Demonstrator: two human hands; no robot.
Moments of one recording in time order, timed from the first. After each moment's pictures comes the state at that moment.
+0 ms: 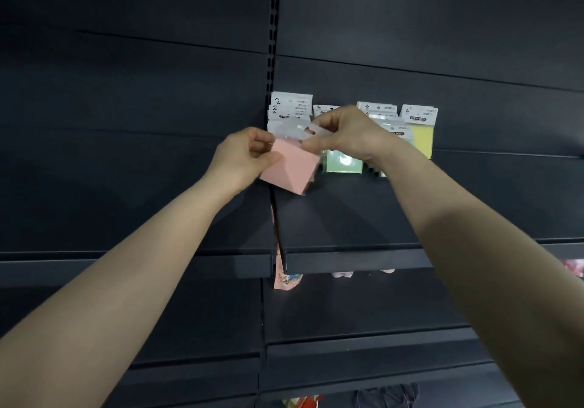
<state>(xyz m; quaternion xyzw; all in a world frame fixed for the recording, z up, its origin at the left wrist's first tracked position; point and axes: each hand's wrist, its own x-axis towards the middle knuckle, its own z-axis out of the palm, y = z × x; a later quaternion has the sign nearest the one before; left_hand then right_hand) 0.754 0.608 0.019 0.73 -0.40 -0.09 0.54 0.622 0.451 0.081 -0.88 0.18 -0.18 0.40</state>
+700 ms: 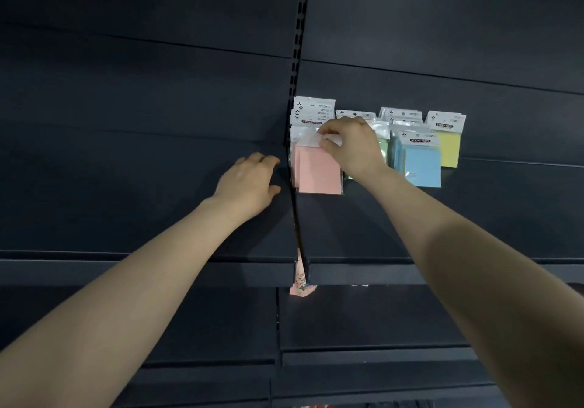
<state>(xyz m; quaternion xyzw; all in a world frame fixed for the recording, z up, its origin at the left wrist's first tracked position) 0.772 0.620 -0.005 0.86 -0.48 0.07 0.18 0.671 0.430 0.034 -0.92 0.21 -0.32 0.09</state>
